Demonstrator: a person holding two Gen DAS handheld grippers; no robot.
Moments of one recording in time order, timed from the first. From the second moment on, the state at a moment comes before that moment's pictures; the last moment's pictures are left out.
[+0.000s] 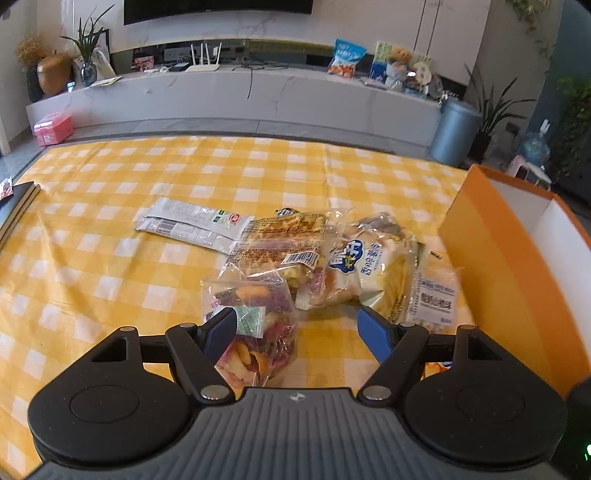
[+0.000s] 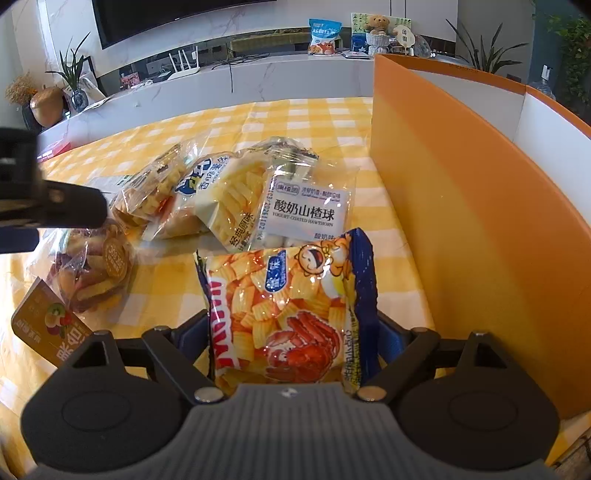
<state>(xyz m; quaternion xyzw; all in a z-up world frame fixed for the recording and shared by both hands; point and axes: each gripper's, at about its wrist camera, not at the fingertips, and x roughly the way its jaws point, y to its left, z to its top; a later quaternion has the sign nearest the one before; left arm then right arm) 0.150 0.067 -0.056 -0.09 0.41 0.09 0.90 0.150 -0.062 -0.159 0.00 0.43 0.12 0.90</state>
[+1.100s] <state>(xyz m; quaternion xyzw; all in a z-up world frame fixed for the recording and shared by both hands) 0.152 0.110 -0.113 -0.10 0.42 0.21 0.88 0.148 -0.055 -0.160 -0.03 0.43 0.12 0.89</state>
